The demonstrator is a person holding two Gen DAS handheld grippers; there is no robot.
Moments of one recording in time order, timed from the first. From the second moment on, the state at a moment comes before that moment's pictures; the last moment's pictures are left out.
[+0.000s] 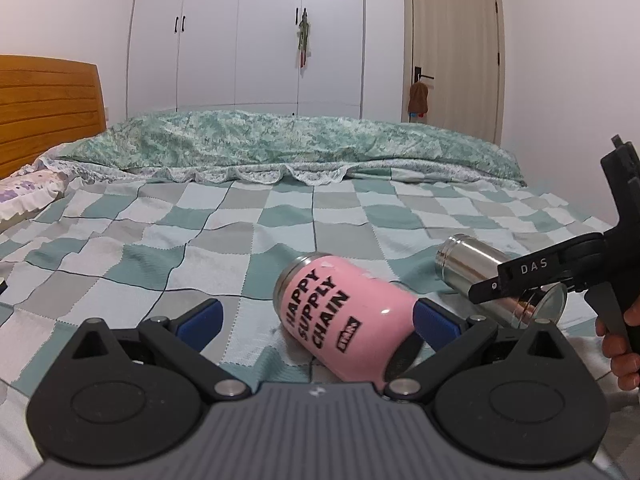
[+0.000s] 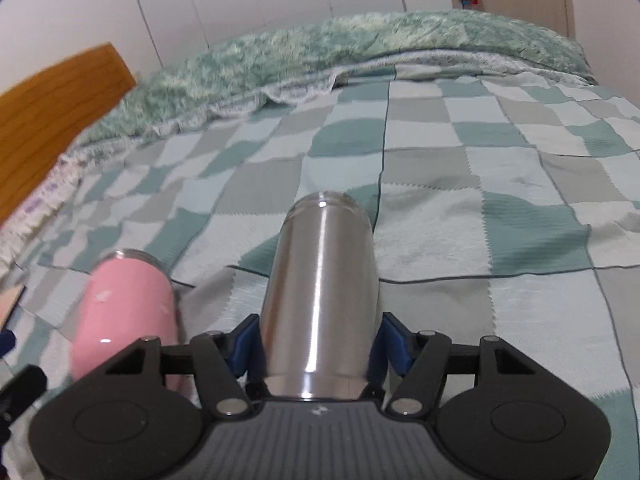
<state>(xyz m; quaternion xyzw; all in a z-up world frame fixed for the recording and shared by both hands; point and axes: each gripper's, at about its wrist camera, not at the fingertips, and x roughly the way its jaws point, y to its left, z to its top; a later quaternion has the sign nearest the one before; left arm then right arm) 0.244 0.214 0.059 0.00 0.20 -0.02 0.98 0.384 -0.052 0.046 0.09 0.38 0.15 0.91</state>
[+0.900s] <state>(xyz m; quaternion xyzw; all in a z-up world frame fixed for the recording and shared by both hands) 0.078 0.114 0.067 -0.02 0.21 -0.06 0.97 0.160 -0.148 0.032 0.09 0.39 0.13 0.91</state>
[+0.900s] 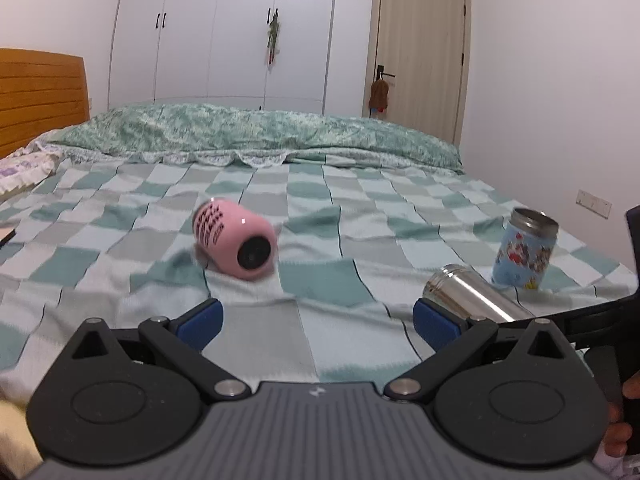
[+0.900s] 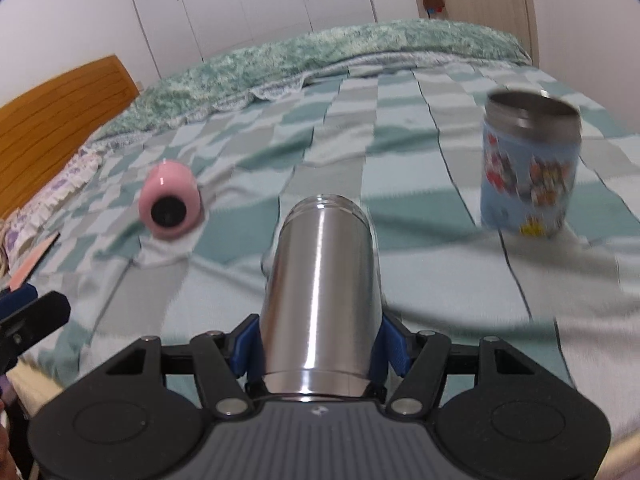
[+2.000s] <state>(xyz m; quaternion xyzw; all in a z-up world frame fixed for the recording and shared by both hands) 0.149 -0.039 0.055 0.01 0.36 -0.08 0.93 0.174 -0.355 0.039 0.04 0.28 0.13 0.95</state>
